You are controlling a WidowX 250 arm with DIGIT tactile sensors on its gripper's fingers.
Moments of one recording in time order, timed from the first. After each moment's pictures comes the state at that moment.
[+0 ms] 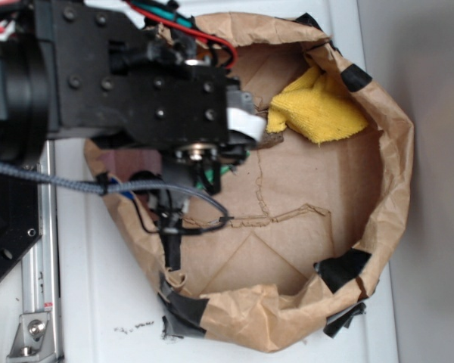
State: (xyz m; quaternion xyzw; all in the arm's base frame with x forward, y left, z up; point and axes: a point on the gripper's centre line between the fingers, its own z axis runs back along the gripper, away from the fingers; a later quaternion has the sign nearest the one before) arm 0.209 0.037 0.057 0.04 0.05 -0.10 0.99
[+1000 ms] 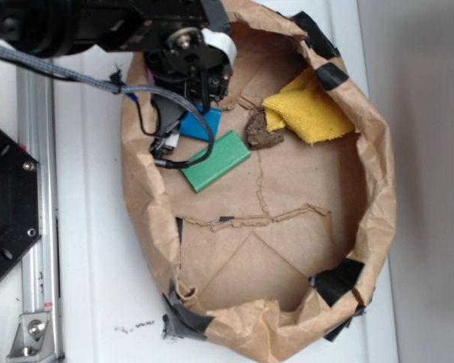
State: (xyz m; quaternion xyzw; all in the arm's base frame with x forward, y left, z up) arm 0.217 0.086 0.026 0.00 0.02 -0.13 0.99
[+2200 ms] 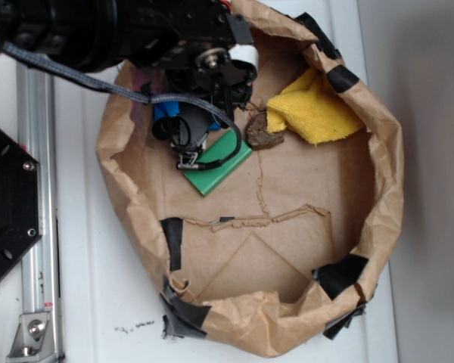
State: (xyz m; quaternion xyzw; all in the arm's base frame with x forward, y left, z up) arm 0.228 0.064 0.015 -0.01 0.02 -0.07 1.00
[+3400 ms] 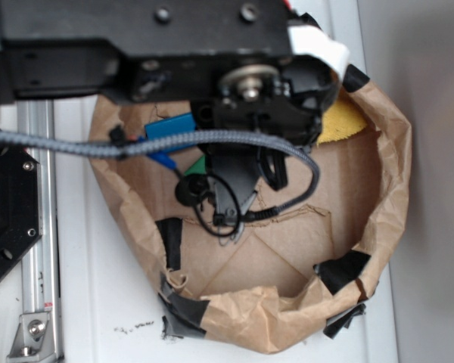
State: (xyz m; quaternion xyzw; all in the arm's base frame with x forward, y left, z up) arm 0.252 0.006 0.136 -0.04 -0.02 -0.04 1.00
